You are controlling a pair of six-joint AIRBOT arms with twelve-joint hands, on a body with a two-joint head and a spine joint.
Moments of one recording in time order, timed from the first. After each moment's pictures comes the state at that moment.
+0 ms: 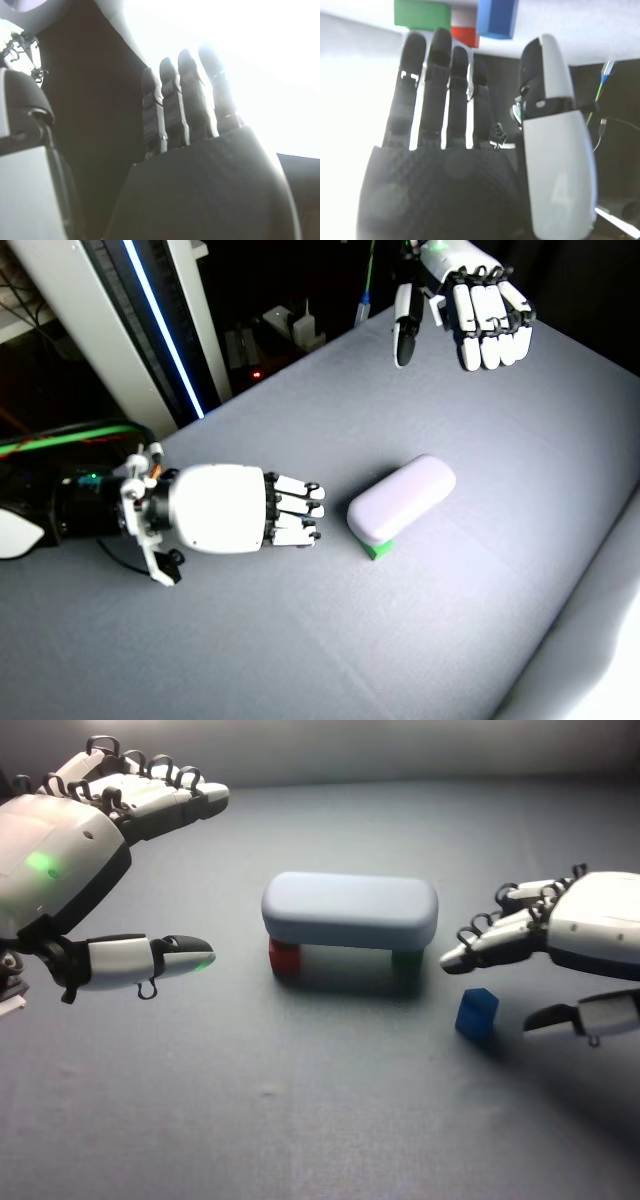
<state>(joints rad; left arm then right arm) 0.95 -0.85 0.94 -0.22 -1.12 0.97 -0.69 -1.12 1.35 -0.53 0.73 -0.31</state>
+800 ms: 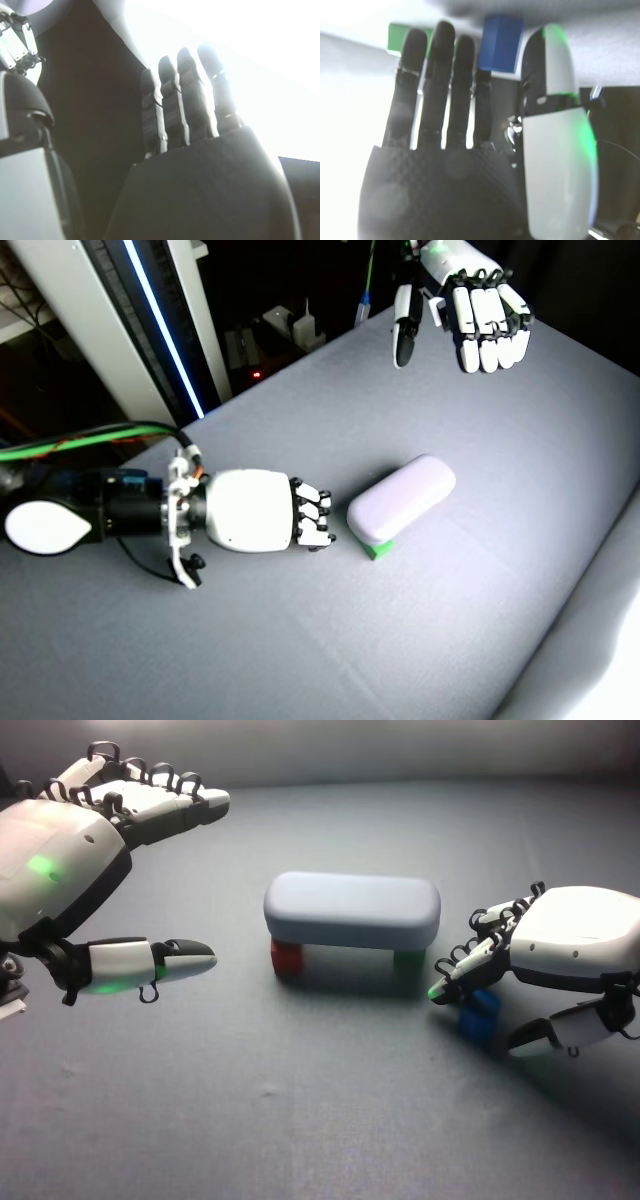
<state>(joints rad) 0.96 -0.85 0.94 -0.23 -1.11 0.96 -0.65 -1.18 1.39 -0.62 0.64 -0.30</state>
